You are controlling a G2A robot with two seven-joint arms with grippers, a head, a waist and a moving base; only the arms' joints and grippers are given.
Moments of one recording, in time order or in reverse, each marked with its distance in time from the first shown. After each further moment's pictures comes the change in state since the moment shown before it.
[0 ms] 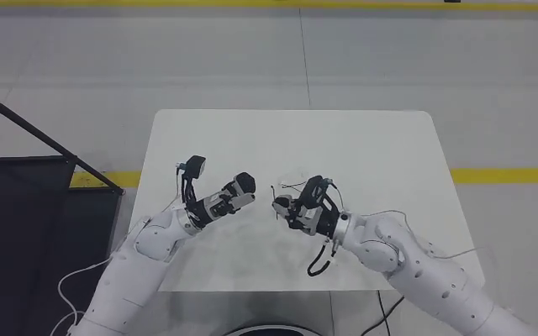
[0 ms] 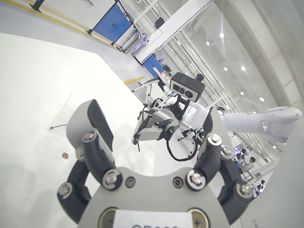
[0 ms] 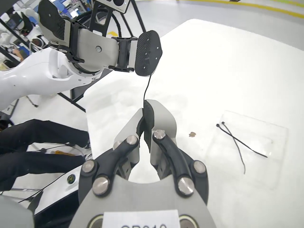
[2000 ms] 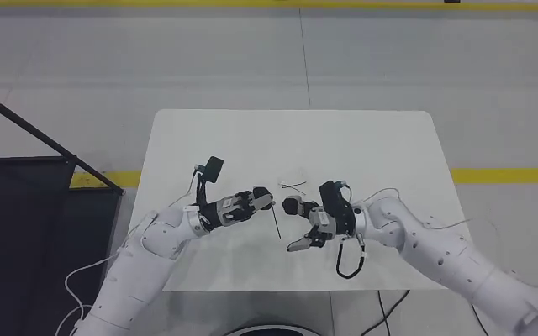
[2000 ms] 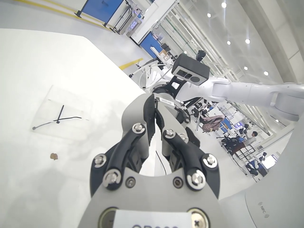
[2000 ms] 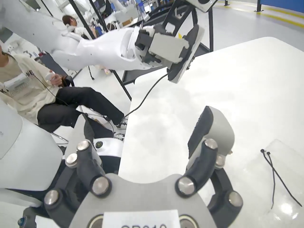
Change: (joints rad) left arm -0.025 -0.020 0.022 -0.024 0.082 -0.024 -0.093; right arm 0.311 0.003 -0.315 0.333 0.106 -0.698 -0.284
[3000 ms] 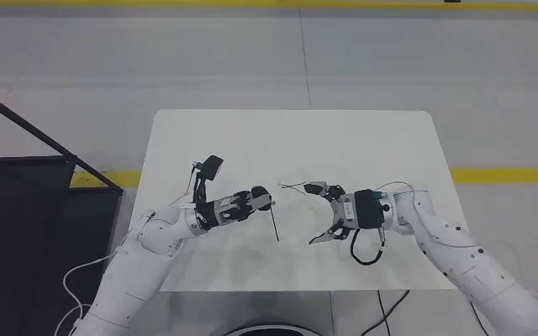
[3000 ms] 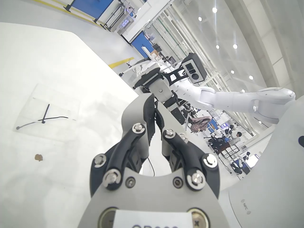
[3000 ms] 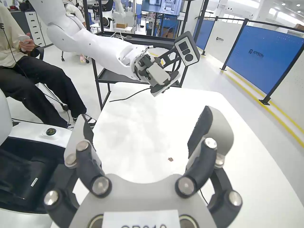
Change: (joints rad) left arm -0.005 -0.002 -0.017 0.000 -0.158 0.022 -0.134; right arm -0.181 0.010 0.407 -0.024 -0.909 0.000 -0.585
